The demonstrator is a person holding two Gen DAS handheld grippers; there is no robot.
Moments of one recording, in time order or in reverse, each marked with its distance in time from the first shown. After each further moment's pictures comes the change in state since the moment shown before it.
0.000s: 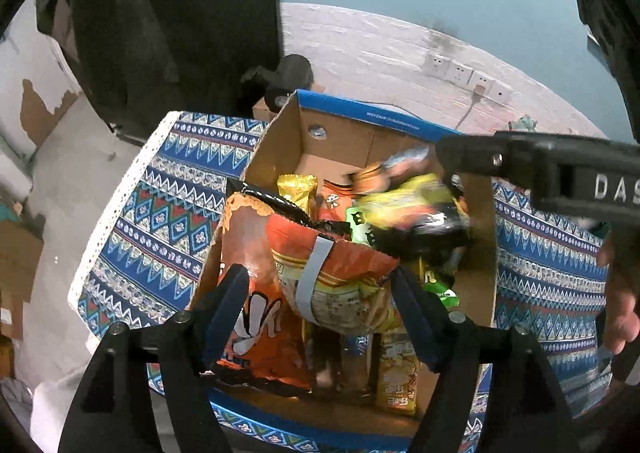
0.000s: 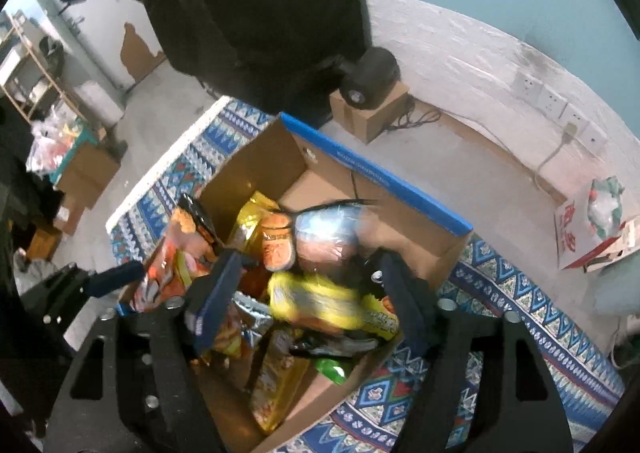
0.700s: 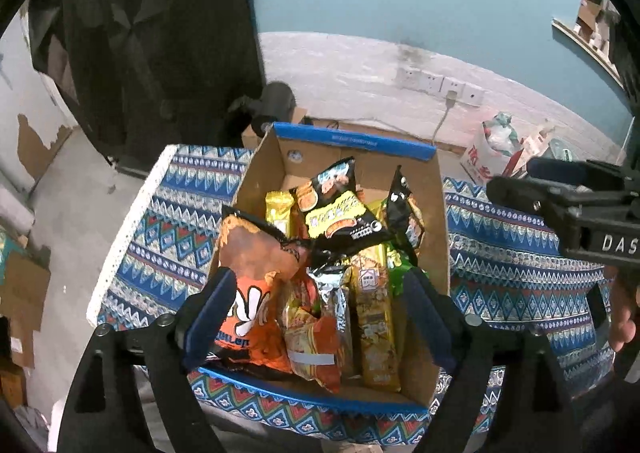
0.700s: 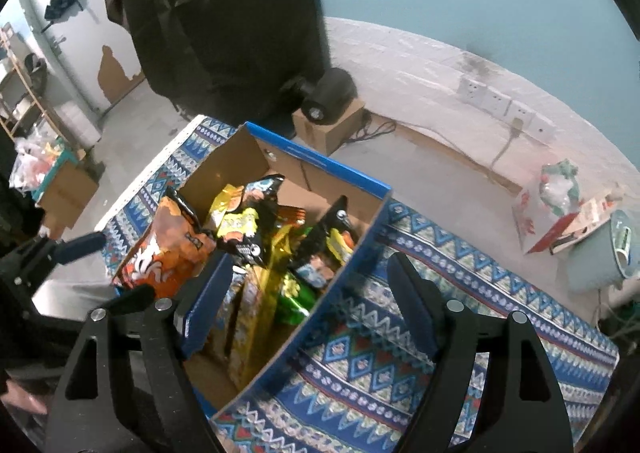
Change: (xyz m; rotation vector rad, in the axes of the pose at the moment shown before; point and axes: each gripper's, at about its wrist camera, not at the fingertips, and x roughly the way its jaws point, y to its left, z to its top) left arm -0.061 -0.025 -0.009 0.093 -0.084 -0.007; right arm -0.074 -0.016 -0.054 0.046 -0.088 -0.132
